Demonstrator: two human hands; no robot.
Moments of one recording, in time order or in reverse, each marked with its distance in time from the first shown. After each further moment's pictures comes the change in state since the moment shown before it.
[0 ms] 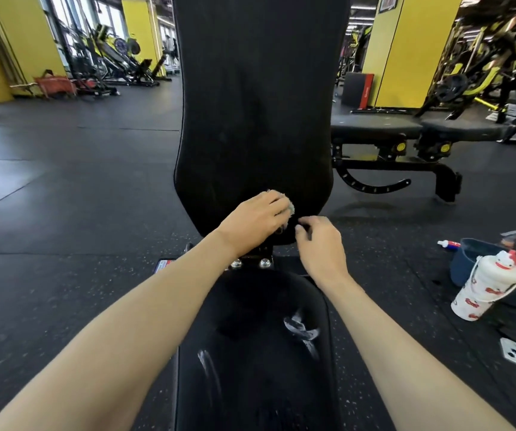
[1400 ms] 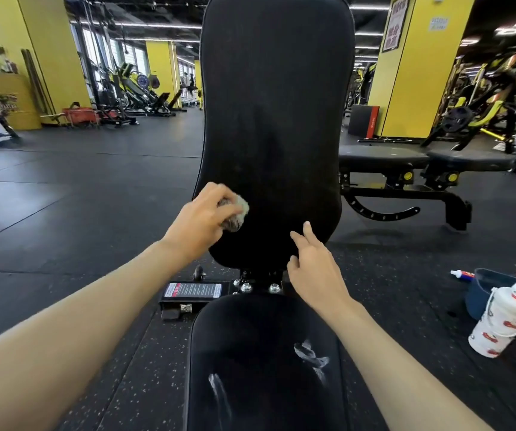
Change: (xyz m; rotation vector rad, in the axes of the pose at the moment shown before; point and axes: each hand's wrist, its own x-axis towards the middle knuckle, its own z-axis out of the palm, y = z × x) left_hand -0.061 -0.060 -0.051 -0.289 0.149 -0.410; right_hand -0.008 -0.034 -0.009 -0.225 -0.212 -0.192
